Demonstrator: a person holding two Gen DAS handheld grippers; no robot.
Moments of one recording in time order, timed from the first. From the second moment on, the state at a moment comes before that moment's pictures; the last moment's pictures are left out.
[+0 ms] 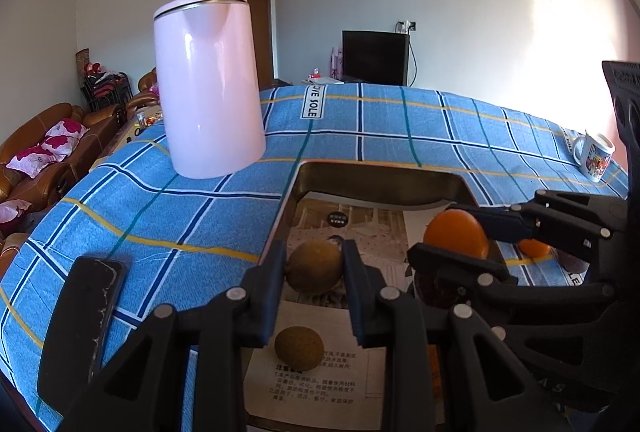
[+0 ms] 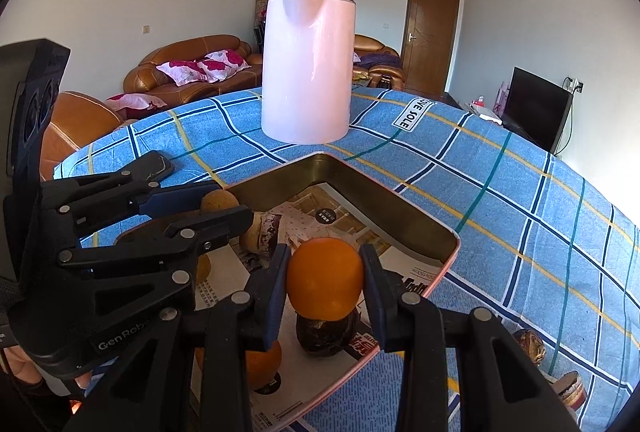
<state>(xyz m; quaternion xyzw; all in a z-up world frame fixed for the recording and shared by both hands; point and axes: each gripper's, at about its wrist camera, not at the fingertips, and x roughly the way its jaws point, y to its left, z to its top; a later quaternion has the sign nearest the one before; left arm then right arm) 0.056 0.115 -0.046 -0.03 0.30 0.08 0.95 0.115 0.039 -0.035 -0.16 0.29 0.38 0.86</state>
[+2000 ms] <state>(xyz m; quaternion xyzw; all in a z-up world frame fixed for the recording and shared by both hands) 0.117 -0.065 -0.051 0.06 0.36 -0.07 0.93 0.128 -0.195 -0.038 -0.02 0.35 0.17 0.92</state>
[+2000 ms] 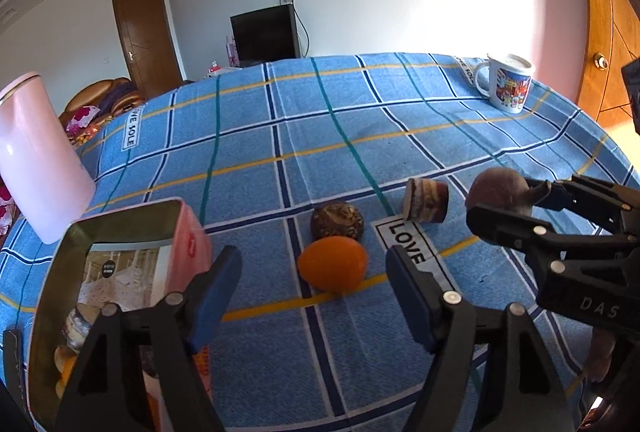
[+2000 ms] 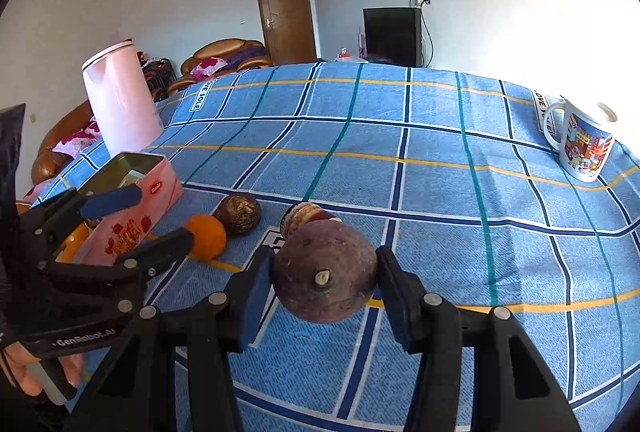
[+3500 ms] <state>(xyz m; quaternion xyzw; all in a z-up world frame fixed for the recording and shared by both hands) 0.091 -0.059 -0.028 0.03 0.25 -0.08 0.96 0.101 -0.200 -0.020 0.00 0.26 0.22 0.94</state>
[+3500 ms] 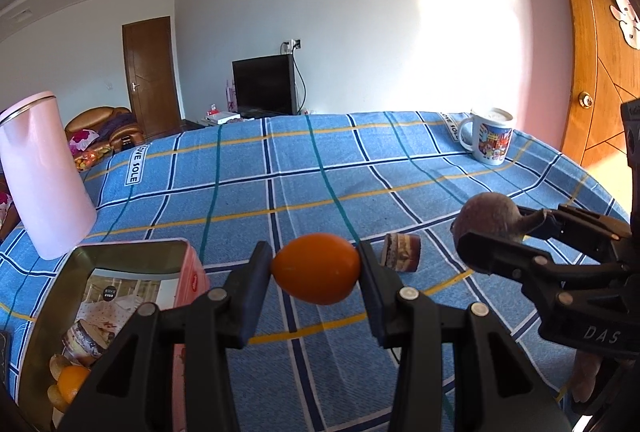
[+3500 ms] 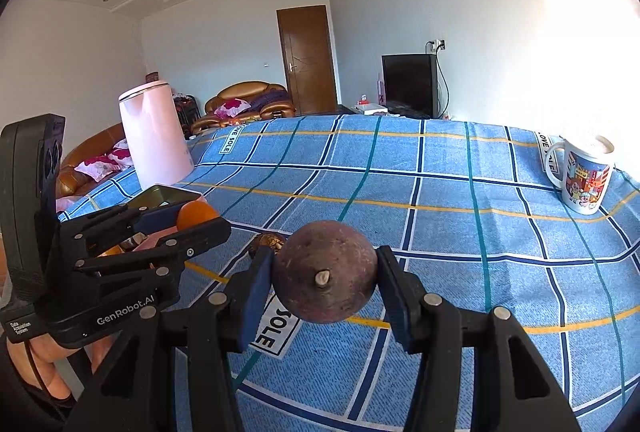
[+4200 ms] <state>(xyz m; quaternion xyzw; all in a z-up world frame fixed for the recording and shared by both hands) 0.072 -0.058 -0.020 0.03 0.21 -0.07 0.98 0.085 -0.203 -0.013 0.00 0.22 0.22 0.95</state>
